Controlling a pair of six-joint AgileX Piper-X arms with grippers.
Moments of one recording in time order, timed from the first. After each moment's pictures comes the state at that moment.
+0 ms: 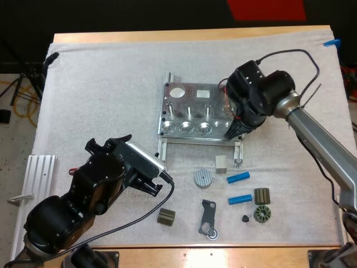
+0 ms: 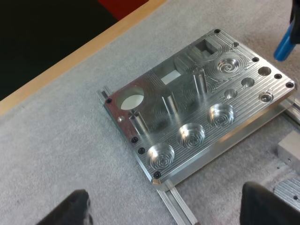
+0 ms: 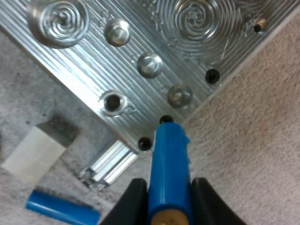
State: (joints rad) left arm -0.71 0.73 -0.94 0.92 -0.24 -1.68; right arm 0.57 1.72 -1.54 1.26 0.11 -2.08
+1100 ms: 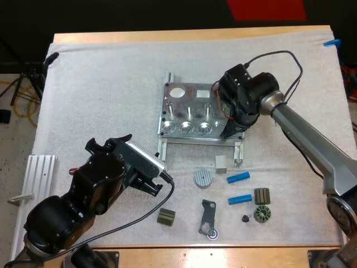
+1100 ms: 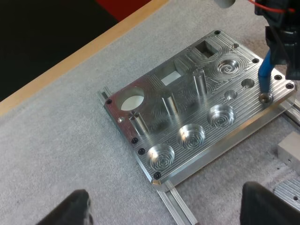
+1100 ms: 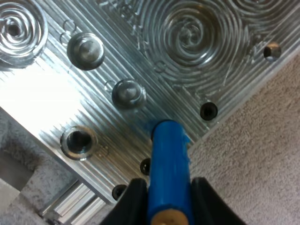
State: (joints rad) left arm -0.71 0.73 -0.94 0.92 -0.24 -1.68; right arm 0.57 1.84 -1.54 1.18 0.15 -2.12
